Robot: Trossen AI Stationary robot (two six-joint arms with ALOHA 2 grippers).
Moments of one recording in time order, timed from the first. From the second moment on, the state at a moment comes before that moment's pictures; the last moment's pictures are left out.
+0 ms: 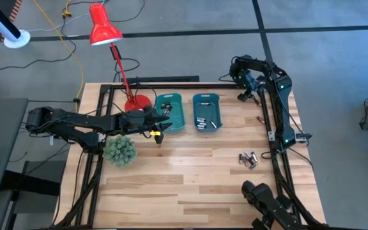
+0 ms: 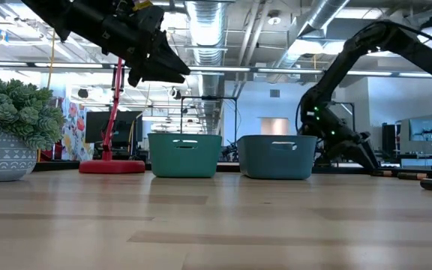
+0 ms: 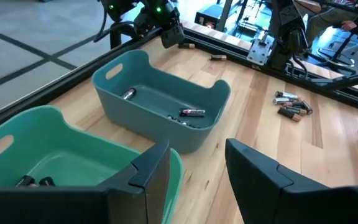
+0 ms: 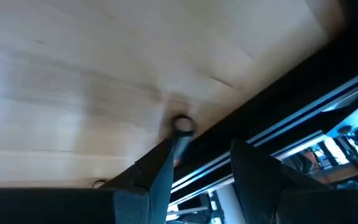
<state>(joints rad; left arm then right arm) 0.08 1.20 0.66 0.21 -0.29 -0.27 -1.11 2.25 1.59 -1.51 0.36 -0.05</state>
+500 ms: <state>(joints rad) 0.11 1.20 0.66 0.21 -0.30 -0.27 -1.12 2.25 1.54 -1.51 0.34 -0.12</state>
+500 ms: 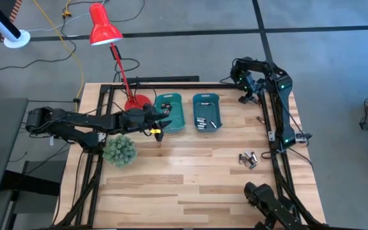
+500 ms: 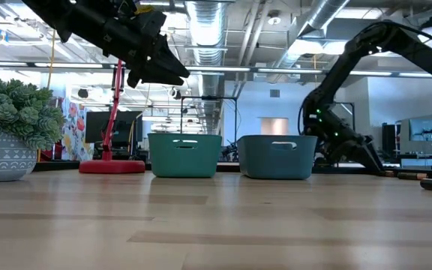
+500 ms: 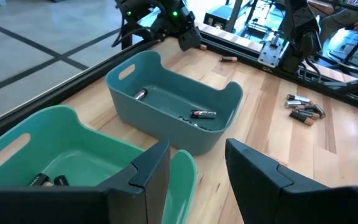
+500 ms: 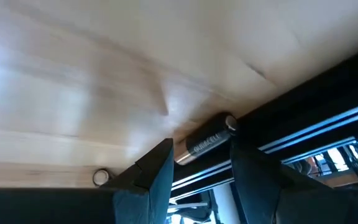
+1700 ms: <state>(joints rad) 0.11 1.20 0.66 0.21 -0.30 -0.27 -1.10 2.25 1.49 -1.42 0.32 -0.33</state>
